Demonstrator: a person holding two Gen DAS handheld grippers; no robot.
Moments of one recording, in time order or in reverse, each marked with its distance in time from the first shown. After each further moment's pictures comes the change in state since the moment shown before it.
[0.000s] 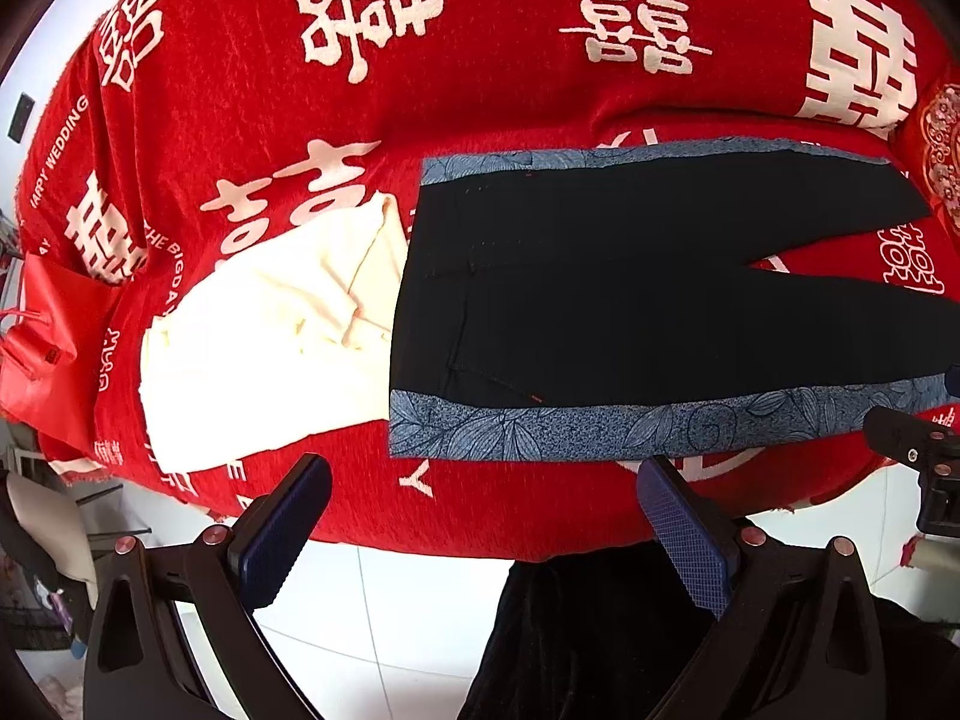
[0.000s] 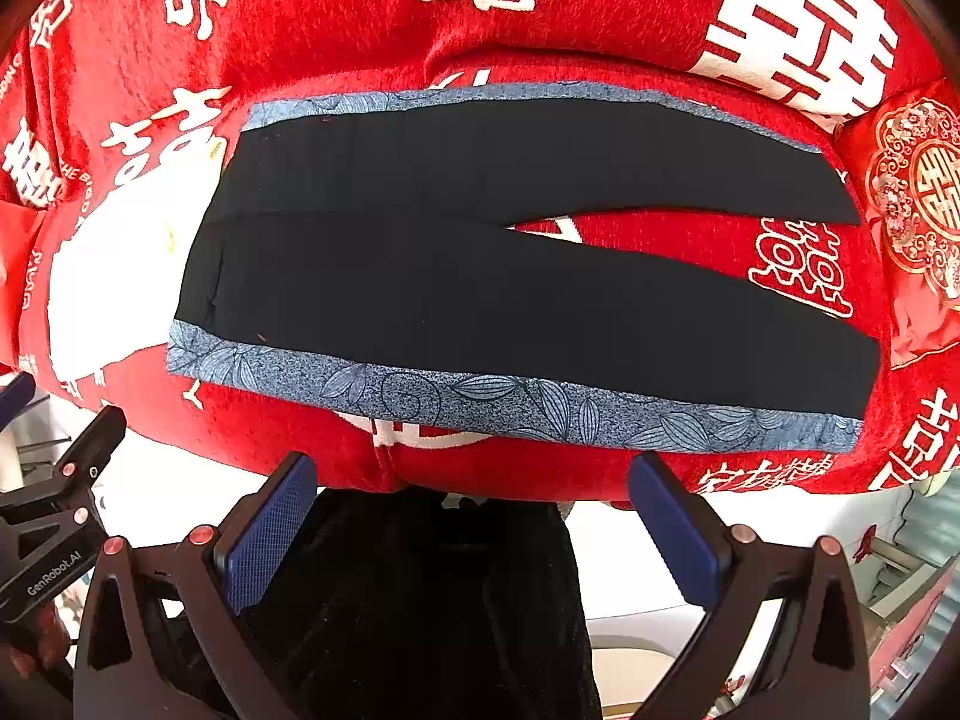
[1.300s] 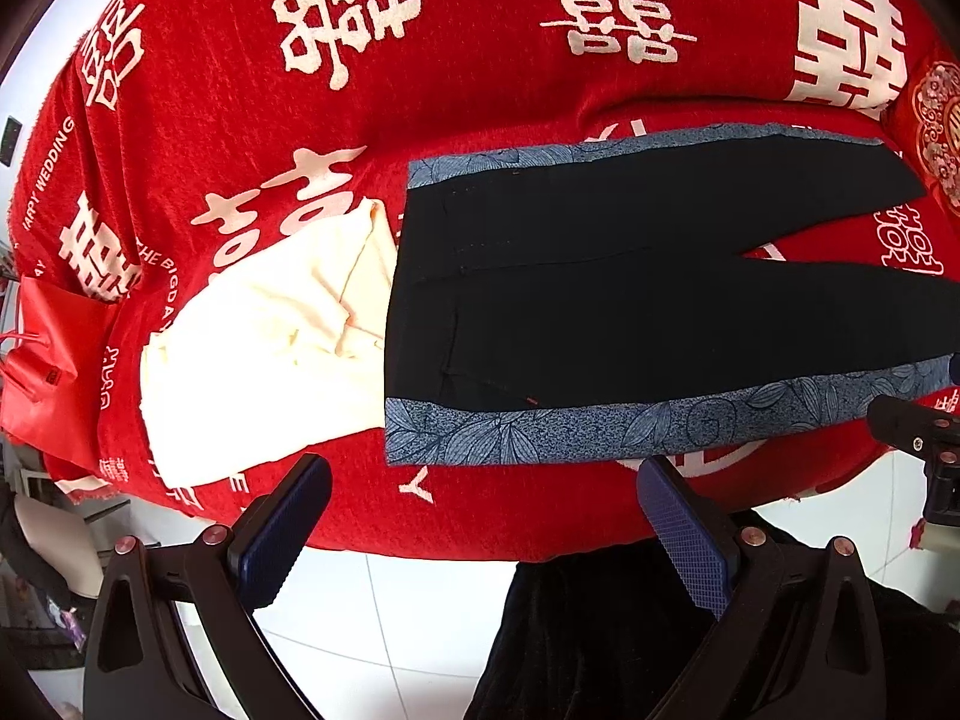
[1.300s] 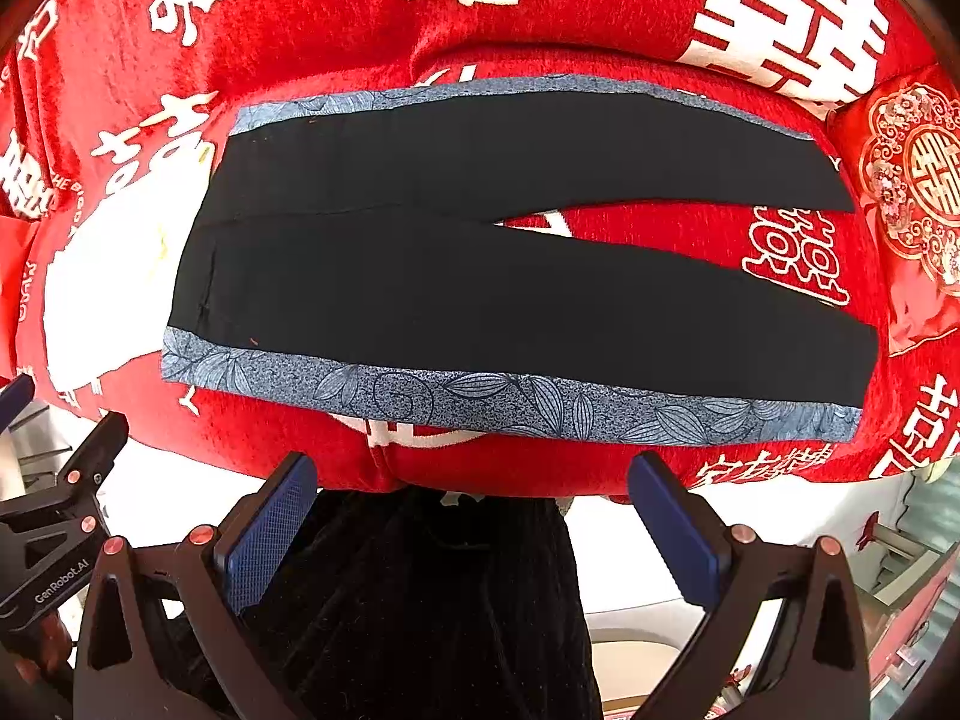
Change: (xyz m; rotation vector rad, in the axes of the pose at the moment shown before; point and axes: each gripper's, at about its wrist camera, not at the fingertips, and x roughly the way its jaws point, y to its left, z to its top) left arm 0.004 -0.007 0.006 0.044 0.010 0.006; right arm 0.002 -0.010 0.003 0.031 0.011 0.002
